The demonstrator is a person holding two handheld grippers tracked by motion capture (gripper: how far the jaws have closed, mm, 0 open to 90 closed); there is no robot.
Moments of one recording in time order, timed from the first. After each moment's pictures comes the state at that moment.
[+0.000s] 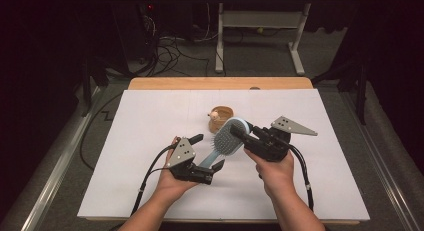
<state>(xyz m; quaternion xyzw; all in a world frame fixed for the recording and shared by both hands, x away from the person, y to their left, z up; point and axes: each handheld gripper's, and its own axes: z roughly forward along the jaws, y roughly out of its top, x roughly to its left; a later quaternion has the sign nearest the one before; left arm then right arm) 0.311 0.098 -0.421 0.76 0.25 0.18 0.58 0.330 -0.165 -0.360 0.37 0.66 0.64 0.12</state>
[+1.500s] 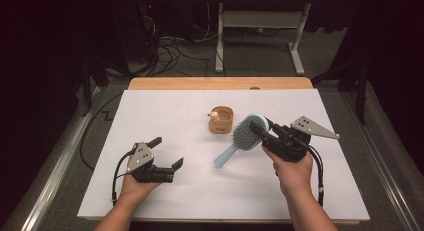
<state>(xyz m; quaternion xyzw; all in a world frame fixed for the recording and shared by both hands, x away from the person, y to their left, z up) 0.310 0.195 -0.452 0.74 0.31 0.24 0.54 0.325 -0.202 -0.353 0.39 0.65 0.62 0.19</state>
